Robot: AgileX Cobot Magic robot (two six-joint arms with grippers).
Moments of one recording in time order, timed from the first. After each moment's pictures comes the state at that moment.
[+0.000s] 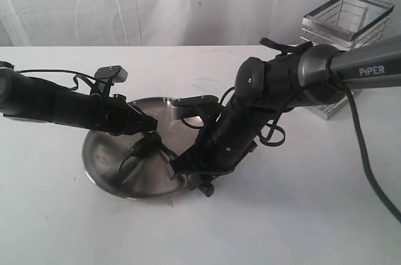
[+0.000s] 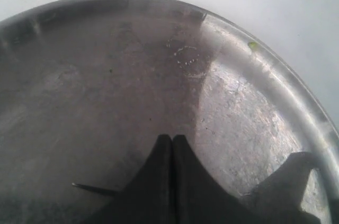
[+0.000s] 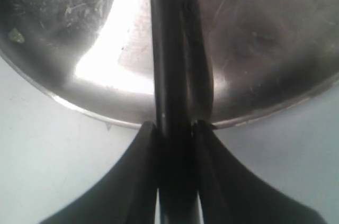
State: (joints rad) left arm -0.11 2.10 -1.15 -1.65 0.63 1.67; right arm 0.59 1.97 -1.21 0.51 0.67 -0.37
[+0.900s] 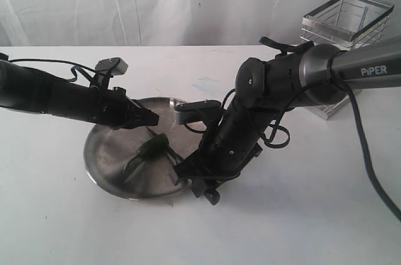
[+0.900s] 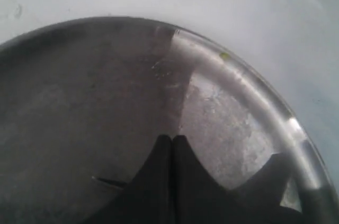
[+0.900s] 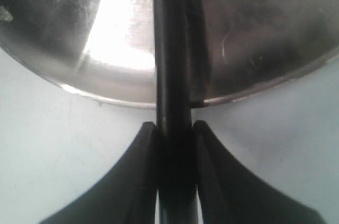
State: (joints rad) left arm -0.11 2.07 -1.18 -1.57 0.70 1.59; right arm 0.59 1.96 -1.20 0.47 0.72 -0.32
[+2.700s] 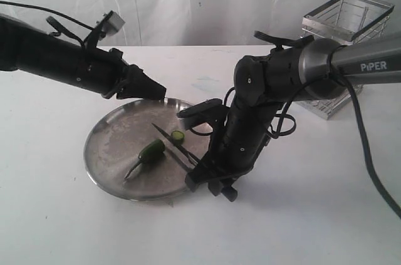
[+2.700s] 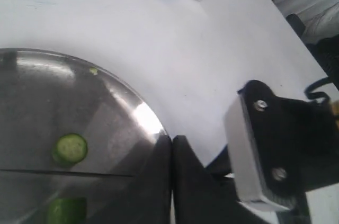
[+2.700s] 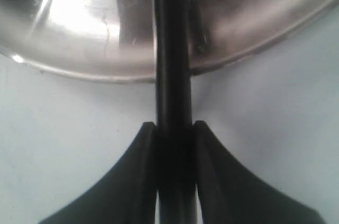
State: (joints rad) left arm -0.10 1.85 -1.23 -1.28 0.95 1.21; right arm 0.59 1.96 -1.23 0.27 0.79 -0.31
